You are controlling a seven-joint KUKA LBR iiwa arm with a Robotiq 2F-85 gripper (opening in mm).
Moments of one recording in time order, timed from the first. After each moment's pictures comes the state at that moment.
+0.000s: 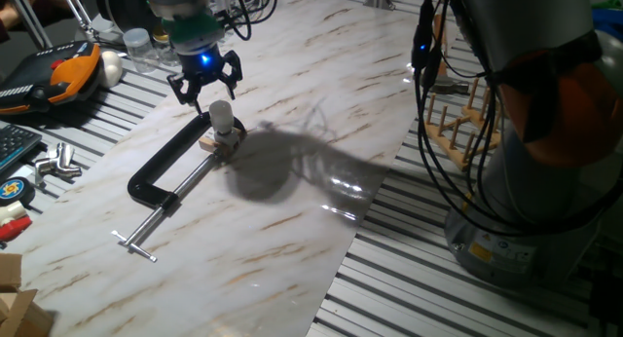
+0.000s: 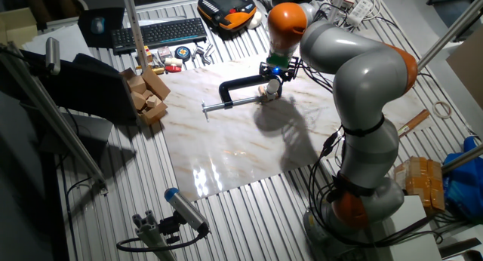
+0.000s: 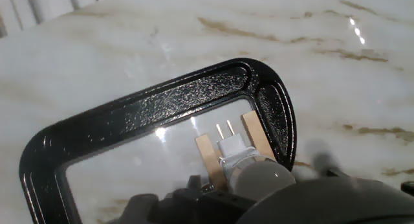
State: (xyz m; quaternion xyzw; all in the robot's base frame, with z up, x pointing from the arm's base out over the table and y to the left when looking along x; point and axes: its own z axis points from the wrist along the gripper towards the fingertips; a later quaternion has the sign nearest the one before) arm 0.613 0.023 0.137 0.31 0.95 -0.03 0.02
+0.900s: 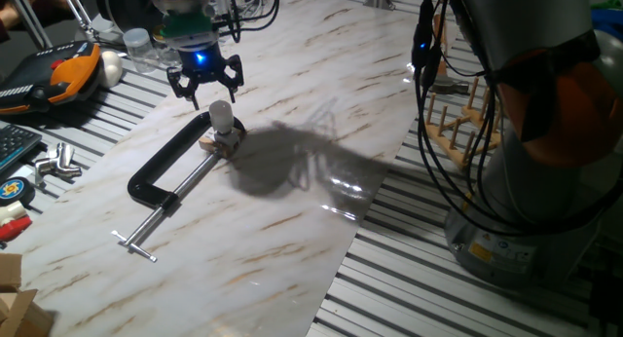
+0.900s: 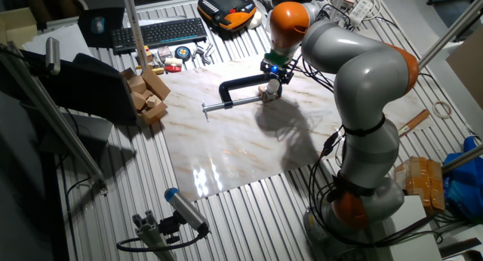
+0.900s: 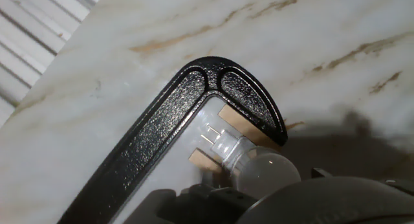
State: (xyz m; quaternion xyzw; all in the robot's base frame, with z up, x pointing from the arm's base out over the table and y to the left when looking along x) arm 0.613 0.023 0.138 0.46 0.89 -0.02 0.03
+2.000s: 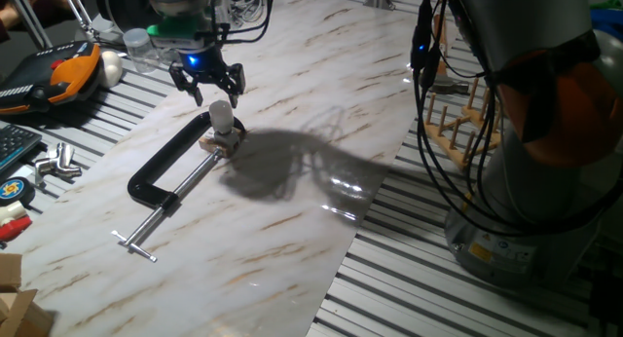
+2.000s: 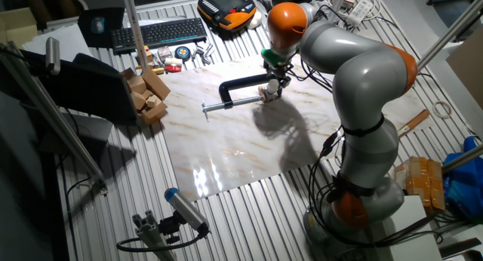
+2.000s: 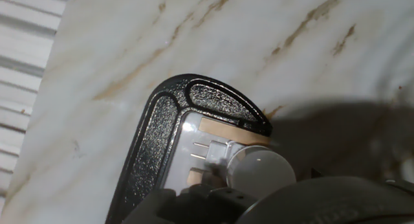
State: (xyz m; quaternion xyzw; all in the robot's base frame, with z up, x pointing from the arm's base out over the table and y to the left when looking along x) arm 0.608 0.021 0.137 0.61 0.79 -0.03 0.04
